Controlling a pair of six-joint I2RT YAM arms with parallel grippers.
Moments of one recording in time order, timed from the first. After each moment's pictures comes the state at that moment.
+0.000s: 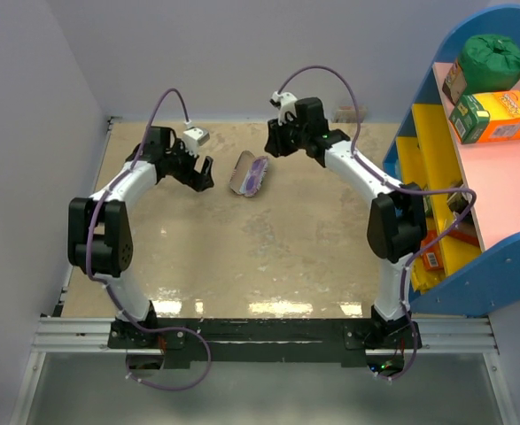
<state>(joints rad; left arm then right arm) -0.09 1.76 1.28 -0.35 0.50 0.35 0.44 2.01 1.77 -0.30 -0.28 0.05</state>
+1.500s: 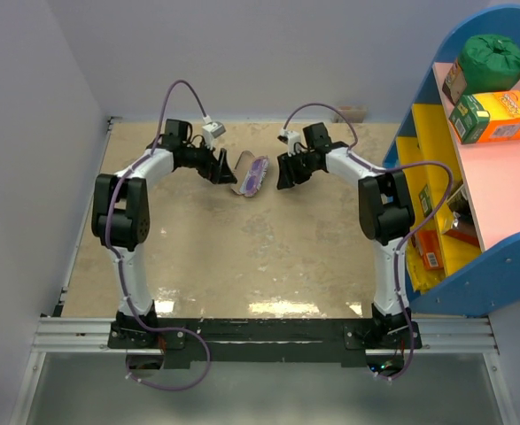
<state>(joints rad) -0.14 2.05 1.53 -0.35 0.89 0.24 0.33 2.19 1.69 -0.48 -0.51 -0.11</state>
